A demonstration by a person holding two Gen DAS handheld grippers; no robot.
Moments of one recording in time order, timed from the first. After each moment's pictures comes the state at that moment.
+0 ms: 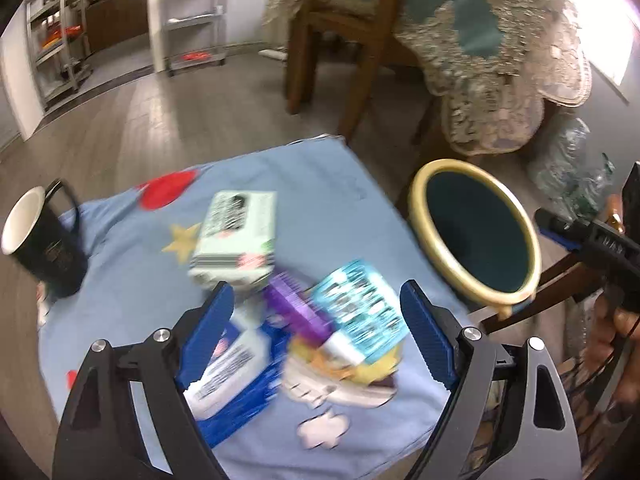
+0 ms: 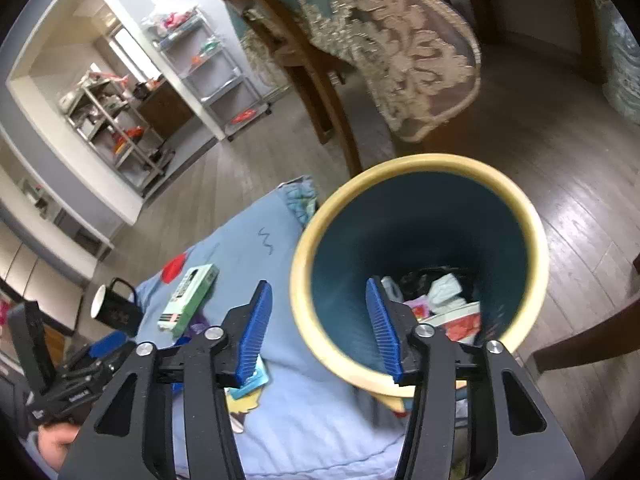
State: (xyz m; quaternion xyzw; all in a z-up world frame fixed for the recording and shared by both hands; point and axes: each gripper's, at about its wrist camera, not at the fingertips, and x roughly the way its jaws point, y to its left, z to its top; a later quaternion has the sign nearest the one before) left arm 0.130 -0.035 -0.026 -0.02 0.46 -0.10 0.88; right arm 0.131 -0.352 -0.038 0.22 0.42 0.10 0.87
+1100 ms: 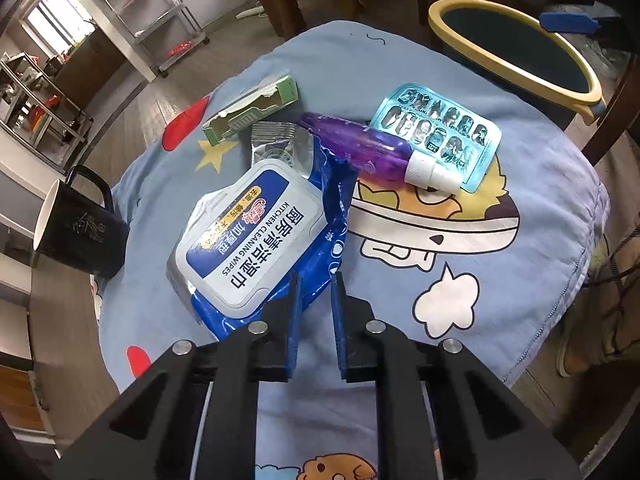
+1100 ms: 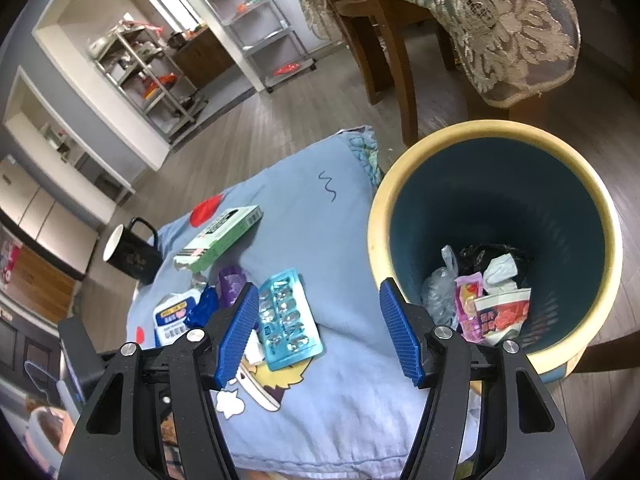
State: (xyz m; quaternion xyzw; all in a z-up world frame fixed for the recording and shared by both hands) left arm 0.081 -0.036 -0.105 0.21 0.52 -0.07 0.82; right arm 0.138 -0.280 -0.055 0.17 0.47 0.18 0.85
